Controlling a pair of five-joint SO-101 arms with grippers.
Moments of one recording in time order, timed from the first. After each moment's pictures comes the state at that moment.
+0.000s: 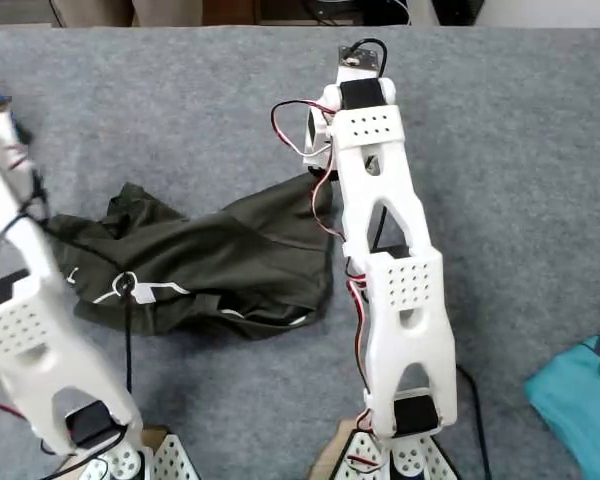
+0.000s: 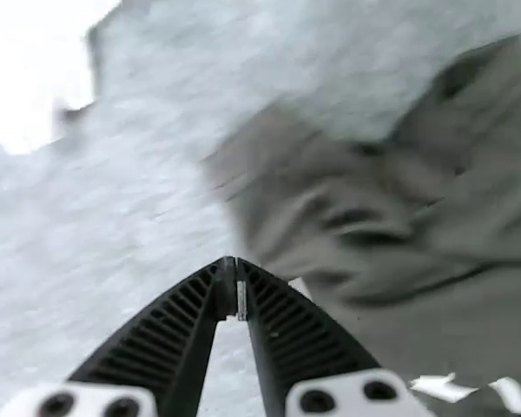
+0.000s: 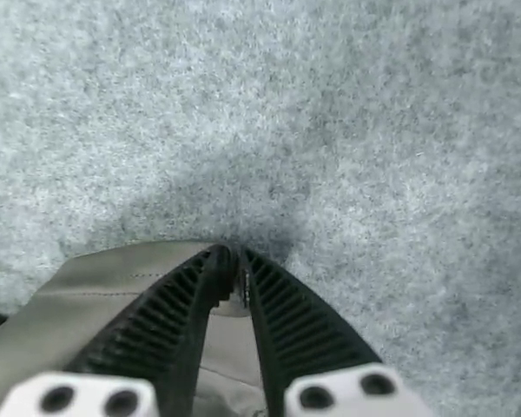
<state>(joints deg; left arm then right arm) -30.7 34.5 -36.9 100.1 -22.6 -13.8 51.6 -57.9 97.5 -27.6</state>
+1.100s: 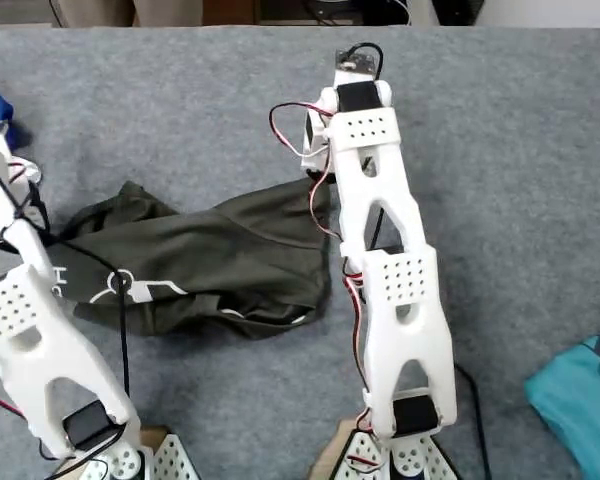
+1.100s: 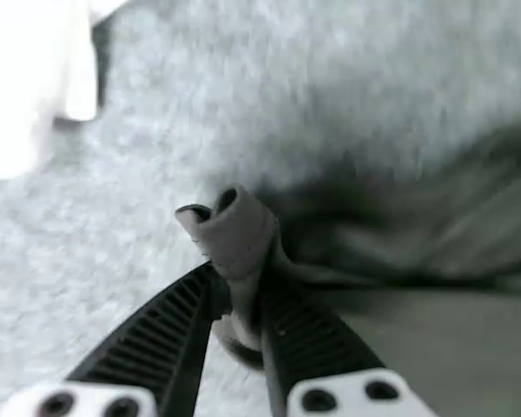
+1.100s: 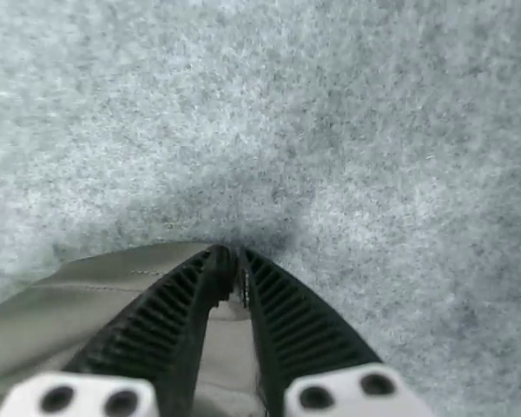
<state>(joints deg) -36.0 45.2 -42.6 100.1 -22.4 -13.9 55.8 -64.0 100.3 -27.6</state>
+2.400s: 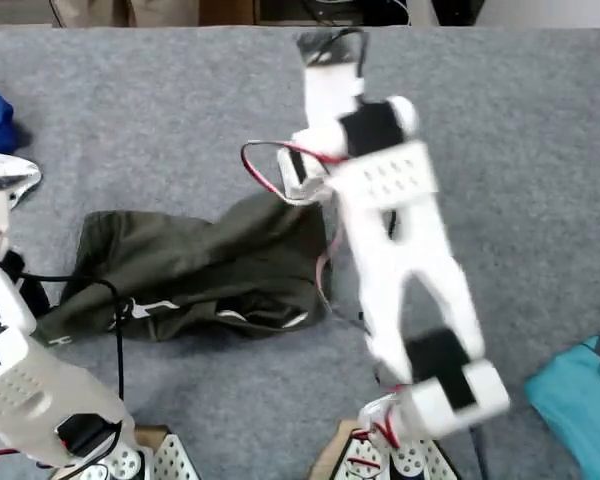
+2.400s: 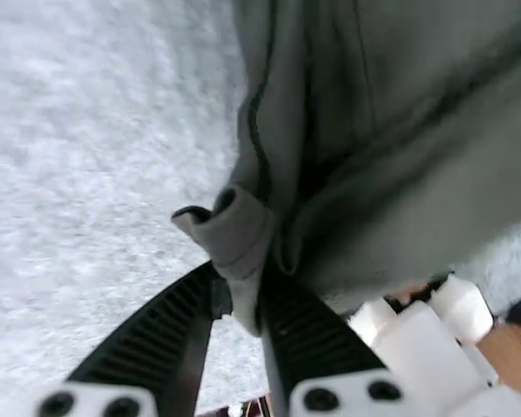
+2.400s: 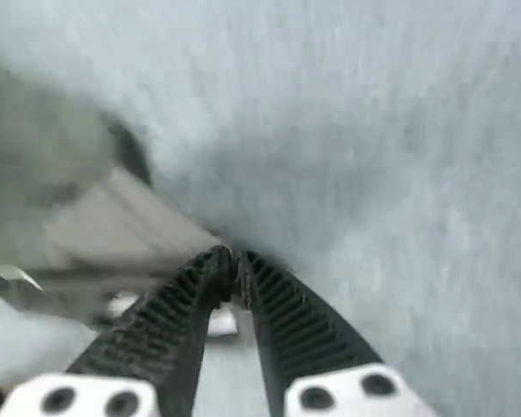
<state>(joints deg) -44.9 13.7 -0.9 100.1 -56.0 -23.7 -1.7 -21.8 97.0 -18.6</state>
